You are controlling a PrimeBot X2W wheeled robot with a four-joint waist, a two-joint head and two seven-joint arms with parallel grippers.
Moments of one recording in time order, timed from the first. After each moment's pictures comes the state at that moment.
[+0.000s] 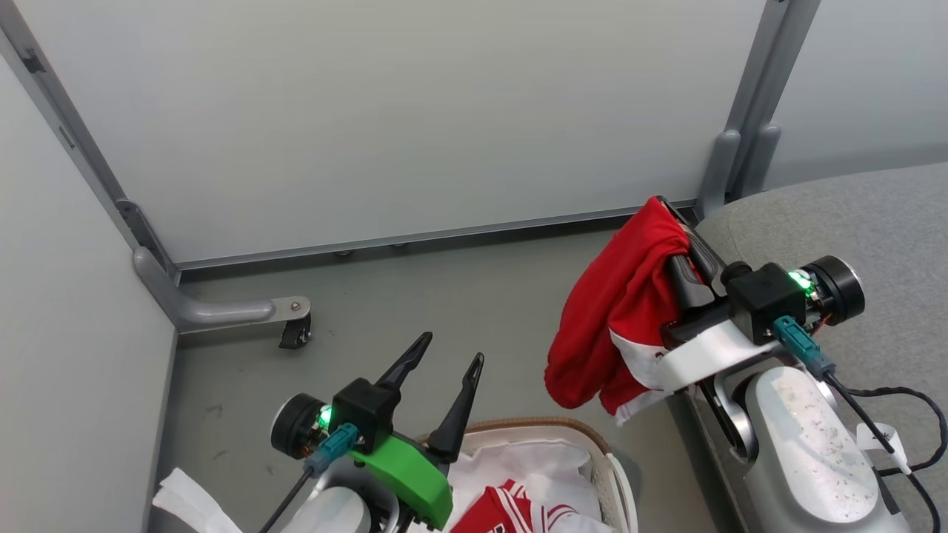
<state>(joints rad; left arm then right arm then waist) -0.31 0.19 -0.74 0.35 -0.49 -0.02 -0.26 -0.36 -0.05 0.15 0.19 -0.05 0.13 -0.26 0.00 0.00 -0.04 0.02</state>
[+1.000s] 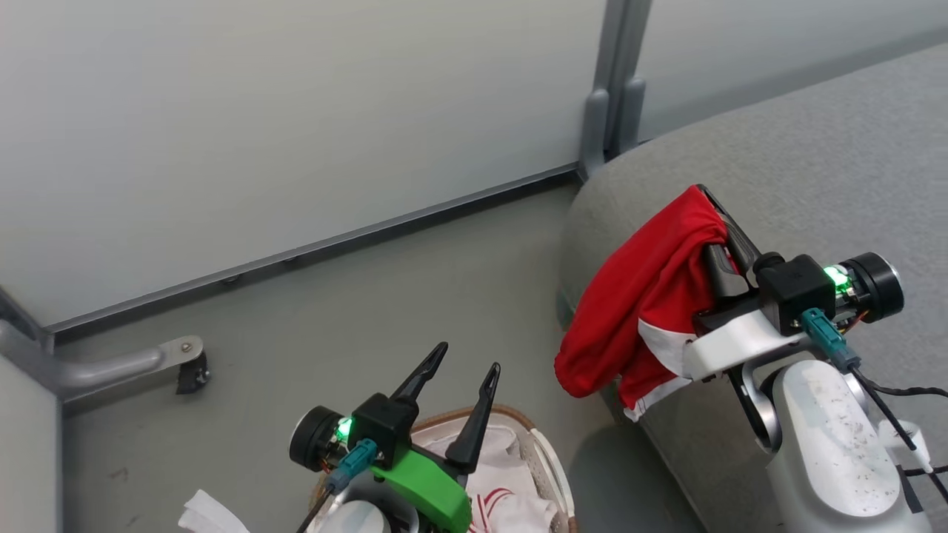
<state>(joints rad) -0.23 0.07 -0.60 0.37 -0.33 -0.10 -0.26 -0.36 -0.05 0.06 0.19 -0.11 0.13 -0.26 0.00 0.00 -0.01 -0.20</state>
